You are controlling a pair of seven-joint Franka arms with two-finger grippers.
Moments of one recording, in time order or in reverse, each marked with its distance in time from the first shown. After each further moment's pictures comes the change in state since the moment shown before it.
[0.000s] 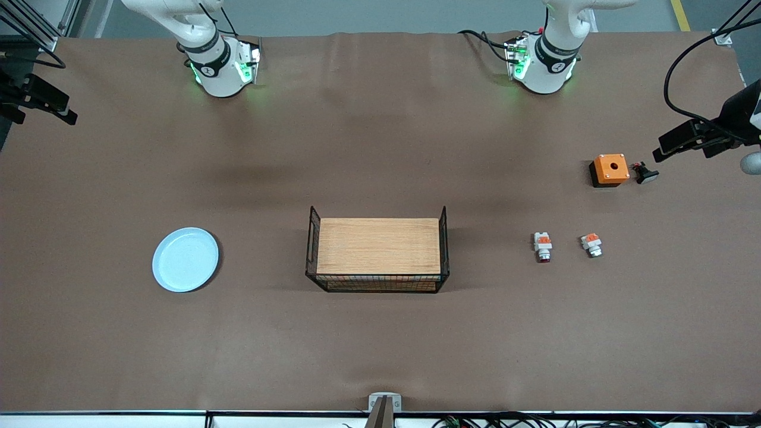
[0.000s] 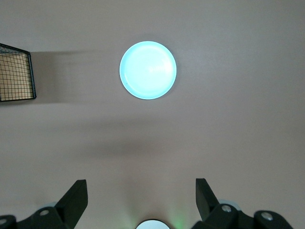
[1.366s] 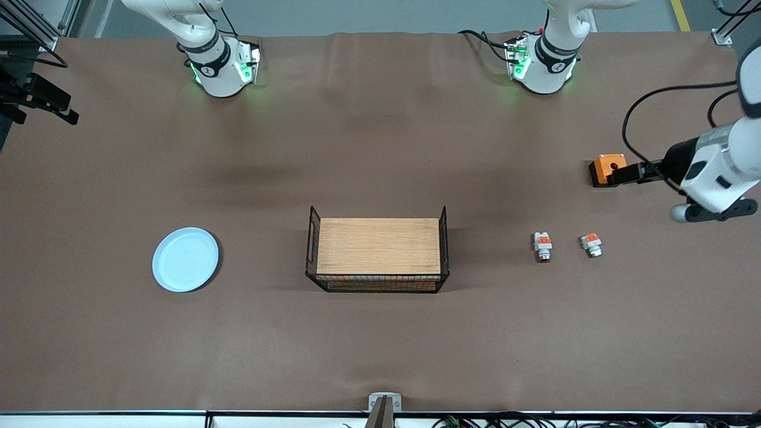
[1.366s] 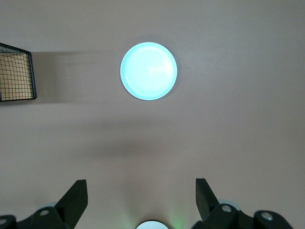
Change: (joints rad) left arm -0.008 0.184 -0.011 -0.025 -0.085 0.000 -0.031; right arm 0.000 -0.001 0.004 -0.001 -0.002 0.003 0.000
